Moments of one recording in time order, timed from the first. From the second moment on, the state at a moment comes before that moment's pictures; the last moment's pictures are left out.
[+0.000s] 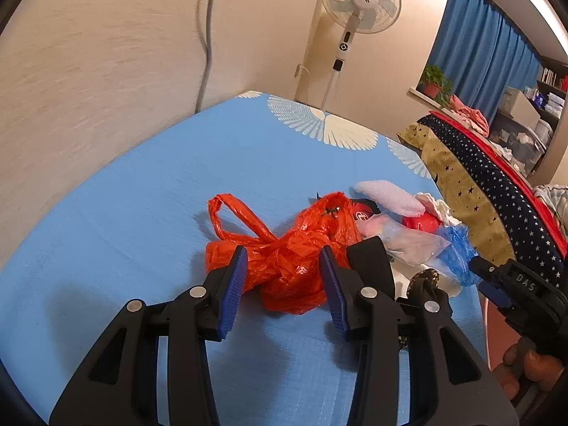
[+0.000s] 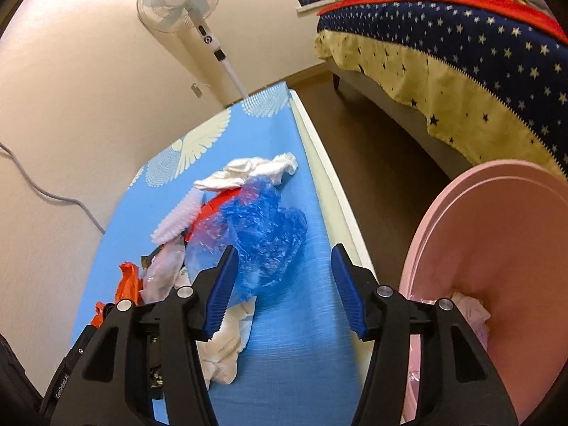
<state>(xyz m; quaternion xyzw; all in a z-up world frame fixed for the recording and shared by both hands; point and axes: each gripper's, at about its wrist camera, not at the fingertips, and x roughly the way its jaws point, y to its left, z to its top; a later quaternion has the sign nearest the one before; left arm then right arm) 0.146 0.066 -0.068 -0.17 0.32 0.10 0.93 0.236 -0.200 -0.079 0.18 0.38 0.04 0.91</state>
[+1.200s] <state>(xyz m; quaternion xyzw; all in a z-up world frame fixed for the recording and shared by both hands) 0.093 0.062 -0.010 -0.16 0.27 0.08 0.95 0.139 -0.215 0.018 0.10 0.29 0.03 0.95</state>
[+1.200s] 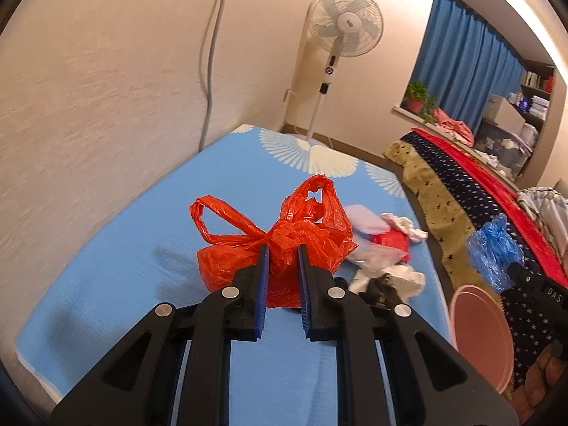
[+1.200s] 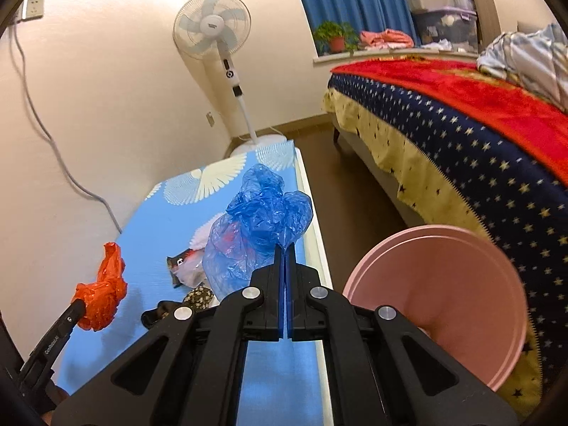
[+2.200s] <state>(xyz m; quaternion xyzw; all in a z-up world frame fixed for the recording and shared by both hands) 0.054 -0.025 0.021 -0.11 0.25 -0.03 0.96 0.037 -0.296 0.058 0.10 0.23 -0.04 0.97</state>
